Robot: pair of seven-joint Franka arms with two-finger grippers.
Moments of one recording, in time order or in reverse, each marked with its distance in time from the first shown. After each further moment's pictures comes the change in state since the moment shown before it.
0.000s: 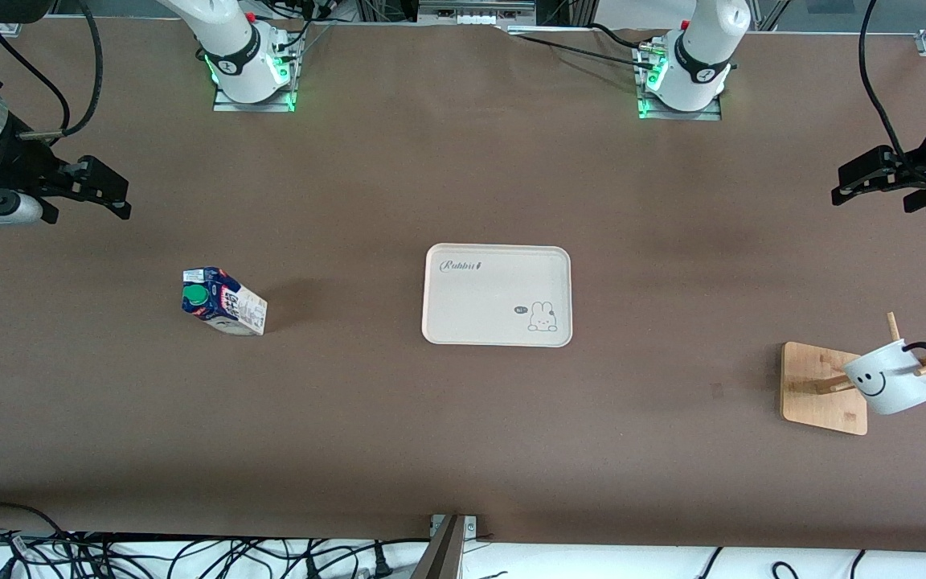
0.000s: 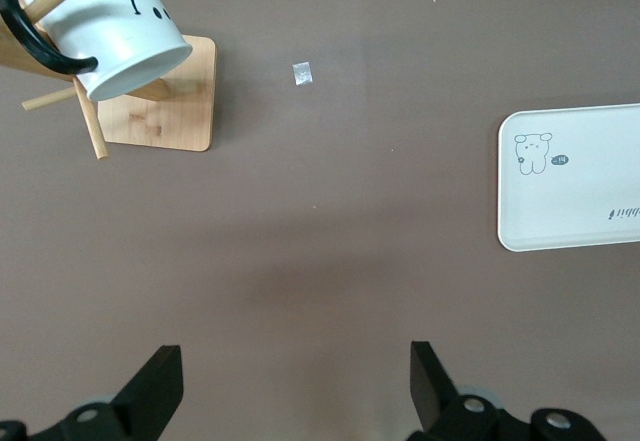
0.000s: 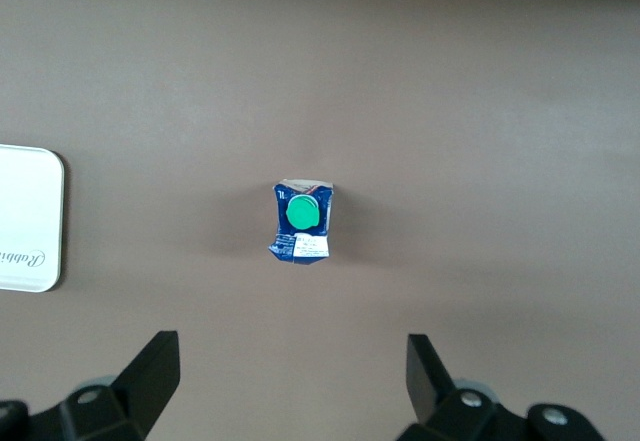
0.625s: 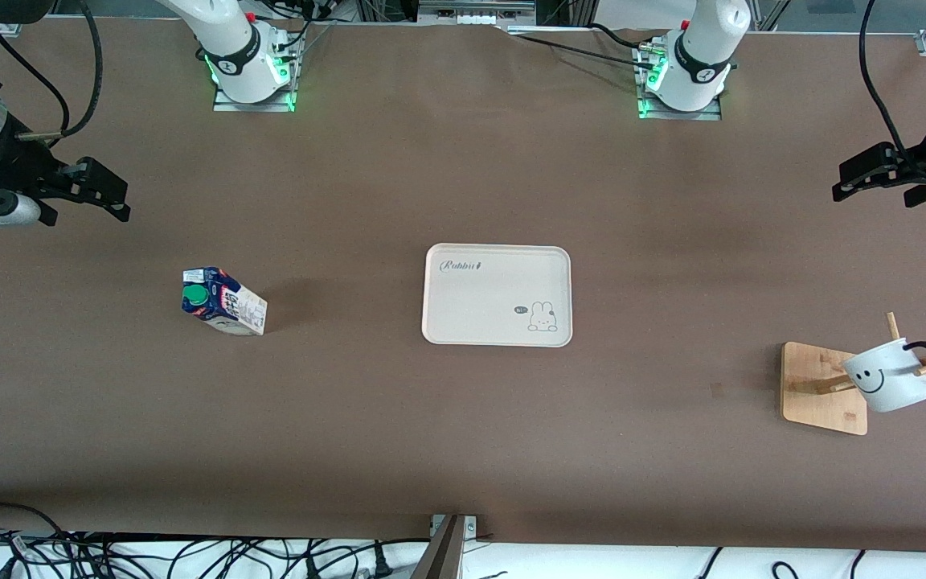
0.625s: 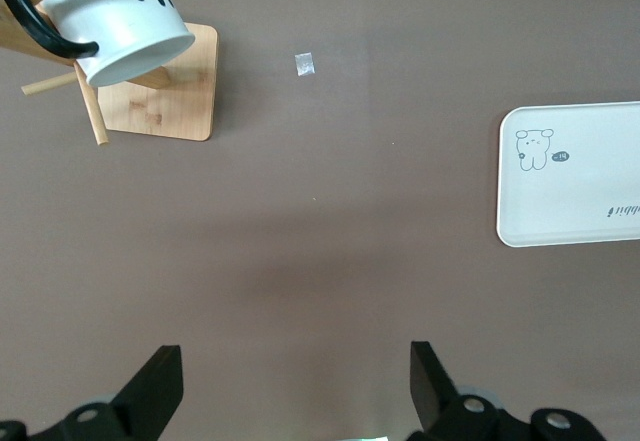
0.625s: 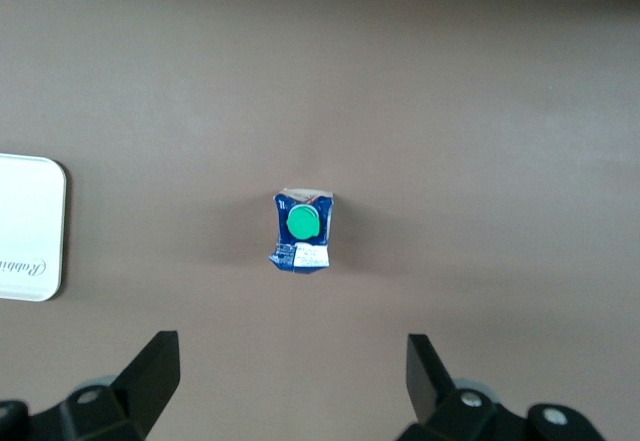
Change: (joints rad) left arm 0.000 -0.003 0.002 0.000 0.000 -0.020 -0.016; right arm 0.000 0.001 0.000 0.000 0.000 0.032 0.000
